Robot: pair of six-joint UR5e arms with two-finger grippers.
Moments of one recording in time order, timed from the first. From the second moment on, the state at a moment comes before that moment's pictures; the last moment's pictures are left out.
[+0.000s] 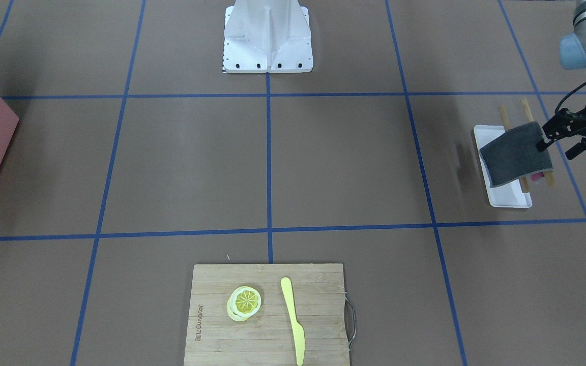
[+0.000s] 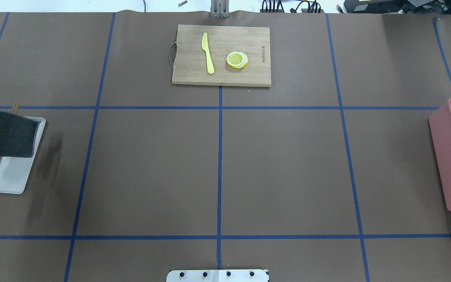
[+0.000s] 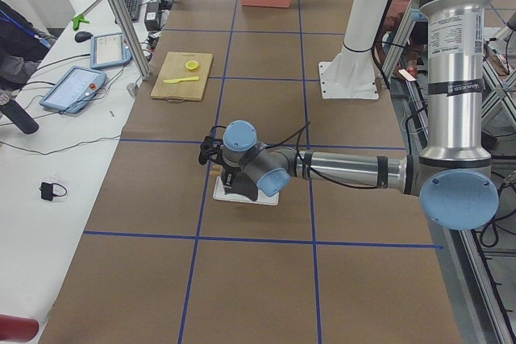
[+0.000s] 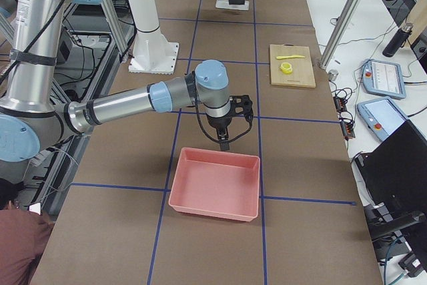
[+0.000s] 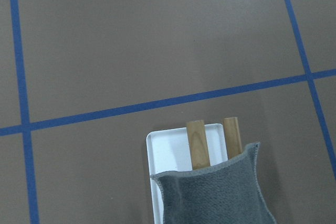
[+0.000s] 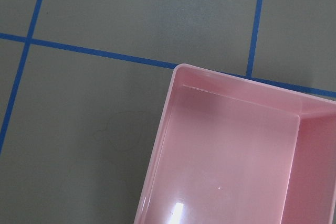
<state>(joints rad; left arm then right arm) -1.22 -1.48 -1.65 -2.34 -2.38 -0.62 1.48 -1.80 2.09 -1.57 2.32 0.09</state>
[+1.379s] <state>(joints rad) -1.24 -1.47 -1.68 -2.35 -2.46 -0.63 1.48 -1.80 2.08 -1.57 2.32 0.09</state>
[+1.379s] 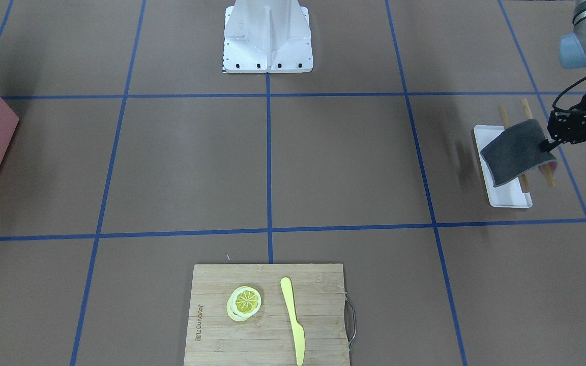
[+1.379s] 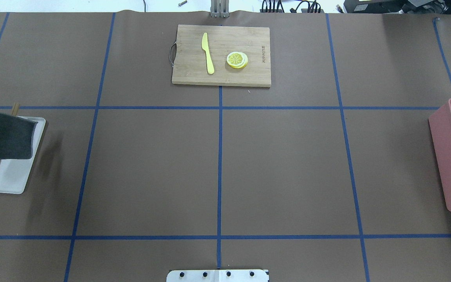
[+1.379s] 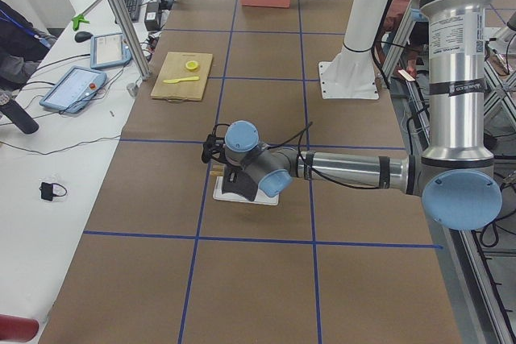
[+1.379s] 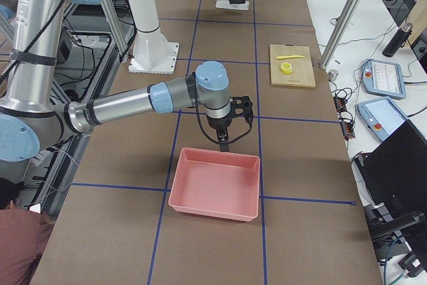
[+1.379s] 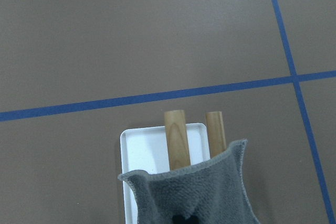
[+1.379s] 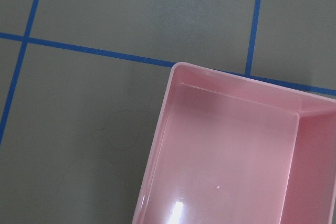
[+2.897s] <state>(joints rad) -1.19 -1.79 -1.80 -2.34 -2.30 -1.56 1.26 -1.64 2.07 -1.14 2.34 0.23</state>
